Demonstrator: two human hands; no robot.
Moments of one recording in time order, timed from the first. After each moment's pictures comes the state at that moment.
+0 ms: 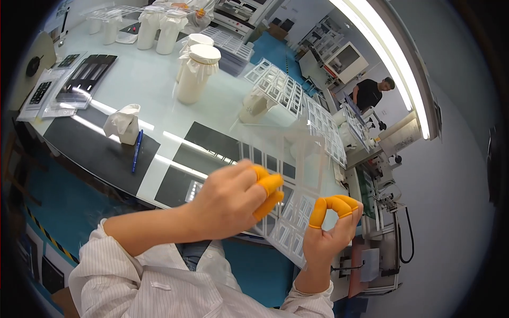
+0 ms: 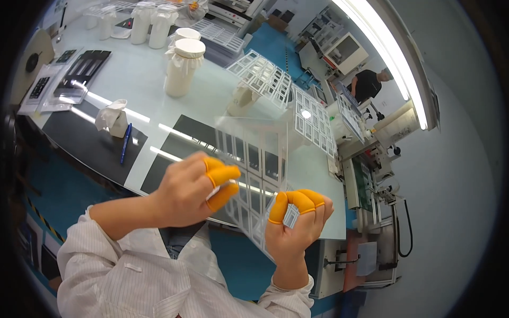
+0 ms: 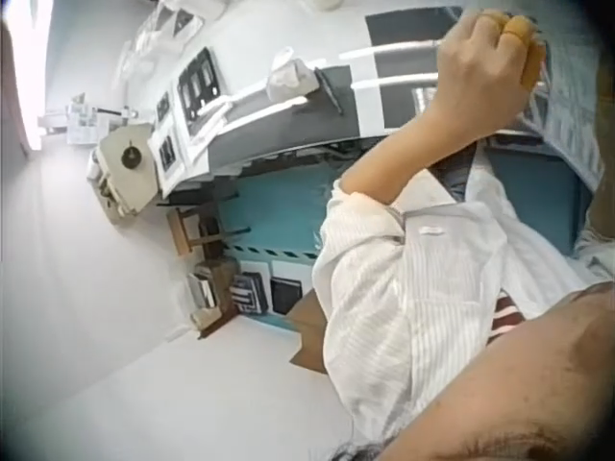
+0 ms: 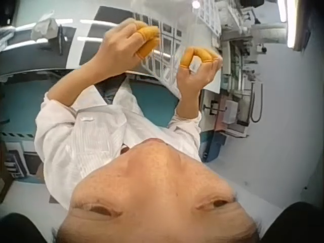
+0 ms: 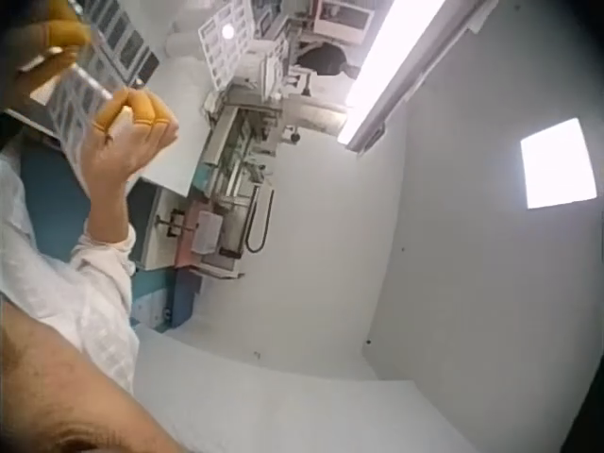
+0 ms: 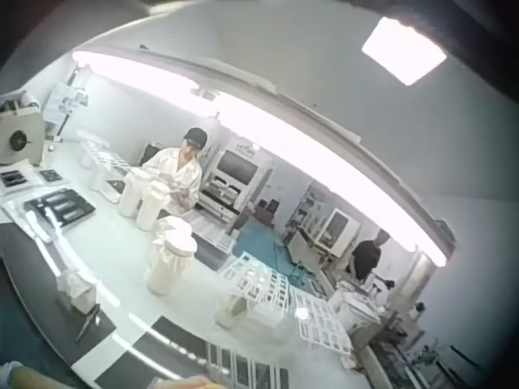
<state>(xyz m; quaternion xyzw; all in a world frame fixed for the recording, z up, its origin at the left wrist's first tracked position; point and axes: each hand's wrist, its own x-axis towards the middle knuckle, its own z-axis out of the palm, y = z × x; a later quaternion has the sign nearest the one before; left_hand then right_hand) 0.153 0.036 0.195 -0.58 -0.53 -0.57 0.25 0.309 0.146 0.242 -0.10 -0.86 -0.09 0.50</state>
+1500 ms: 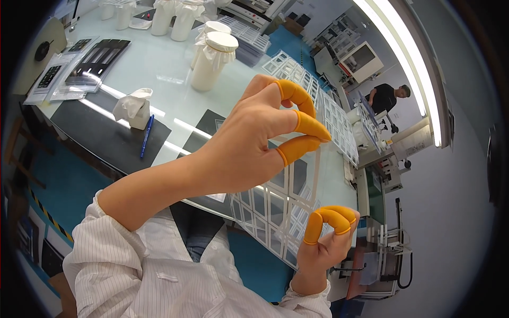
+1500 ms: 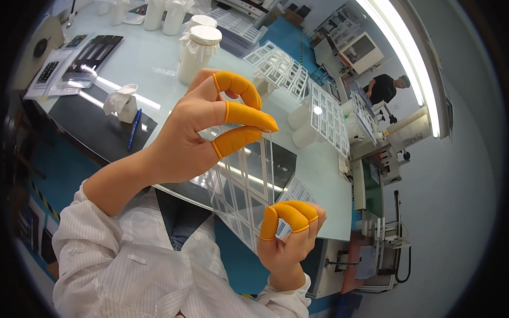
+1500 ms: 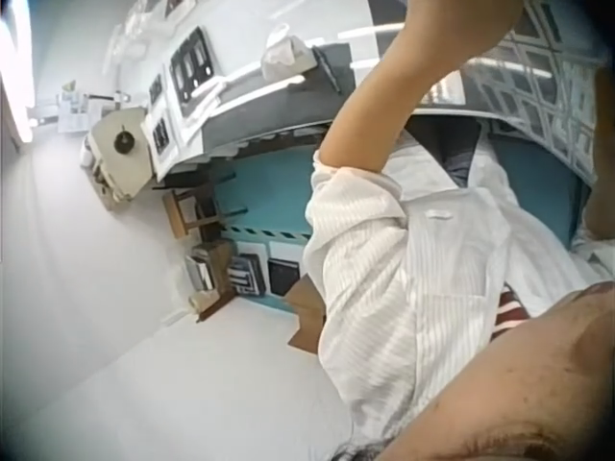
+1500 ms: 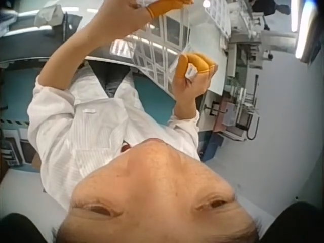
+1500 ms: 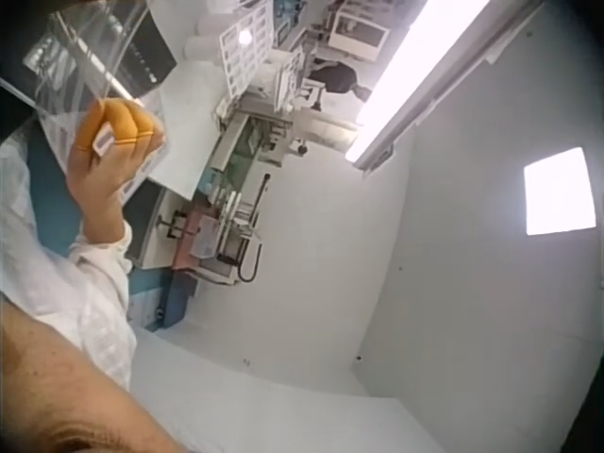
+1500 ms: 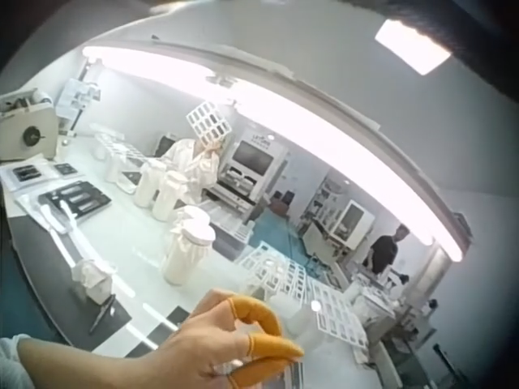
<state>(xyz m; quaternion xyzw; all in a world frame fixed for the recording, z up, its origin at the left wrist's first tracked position) 0.113 0.043 0.230 -0.56 -0.49 -0.65 0.12 0.315 0.128 0.221 -0.07 -0.88 0.02 0.47</state>
